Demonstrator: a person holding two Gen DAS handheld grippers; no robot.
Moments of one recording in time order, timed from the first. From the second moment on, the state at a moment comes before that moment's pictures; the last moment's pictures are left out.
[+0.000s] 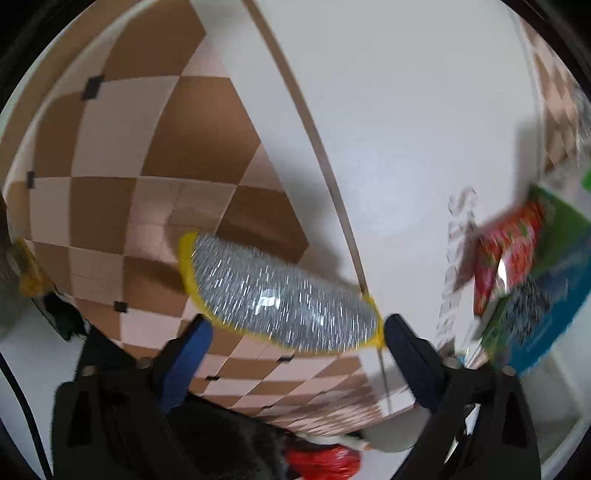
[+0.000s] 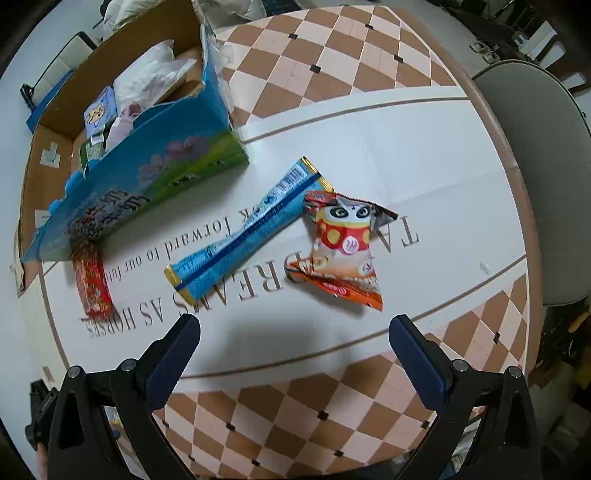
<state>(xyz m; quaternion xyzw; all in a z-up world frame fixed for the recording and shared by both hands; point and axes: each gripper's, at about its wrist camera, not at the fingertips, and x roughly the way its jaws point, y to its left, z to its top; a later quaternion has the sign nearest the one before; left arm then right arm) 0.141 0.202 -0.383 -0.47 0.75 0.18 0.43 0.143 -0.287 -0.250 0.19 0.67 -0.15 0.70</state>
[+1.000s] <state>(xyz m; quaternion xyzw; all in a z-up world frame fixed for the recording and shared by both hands) 0.222 0.014 -0.355 -0.03 0.81 -0.02 0.58 0.155 -0.333 -0.336 0.18 0.75 -0.13 0.62</state>
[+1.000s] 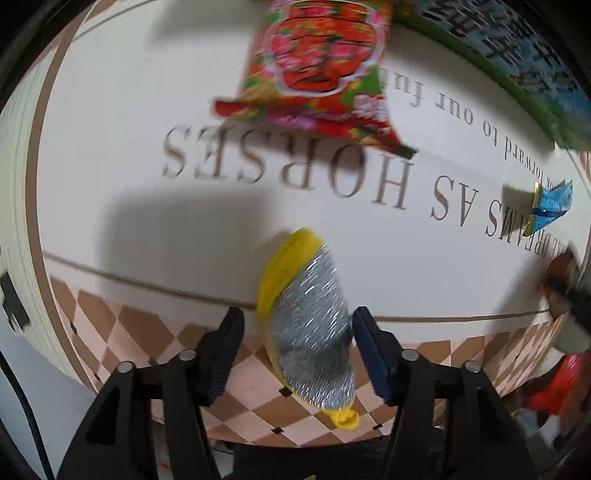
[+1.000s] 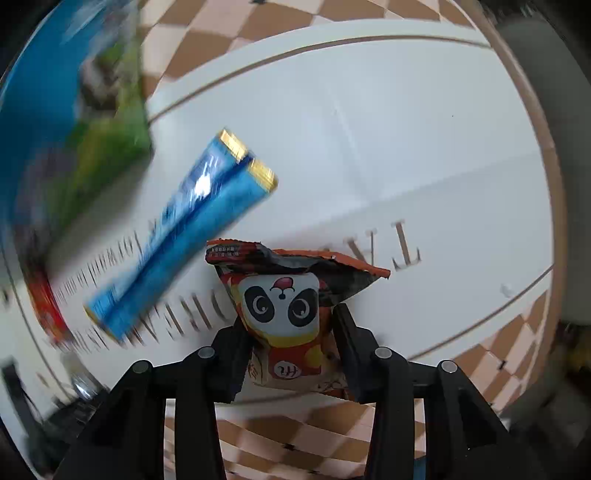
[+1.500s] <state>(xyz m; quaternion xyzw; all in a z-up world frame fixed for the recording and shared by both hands) 0.196 -0.002 -0.377 -0.03 0.81 0.02 0.59 0.116 -0.303 -0.335 0.13 0.76 -0.08 0.63</state>
